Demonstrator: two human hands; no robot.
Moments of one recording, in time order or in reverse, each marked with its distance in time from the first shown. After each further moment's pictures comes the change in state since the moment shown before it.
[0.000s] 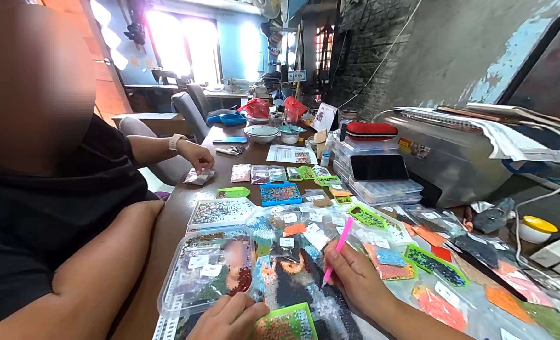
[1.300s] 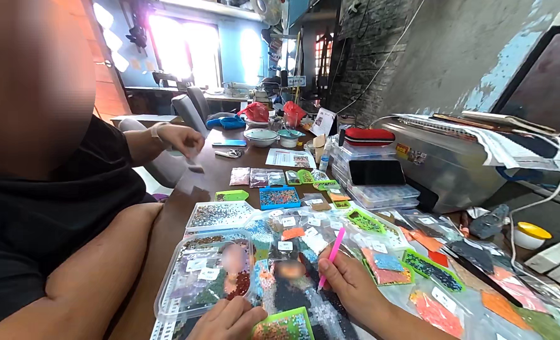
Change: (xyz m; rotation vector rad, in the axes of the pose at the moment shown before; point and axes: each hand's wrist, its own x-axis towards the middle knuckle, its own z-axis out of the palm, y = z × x) left_hand 0.000 0.000 0.001 -0.035 0.011 -0.006; right_hand 0.001 0.008 0.002 -0.159 -0.029 -0.141
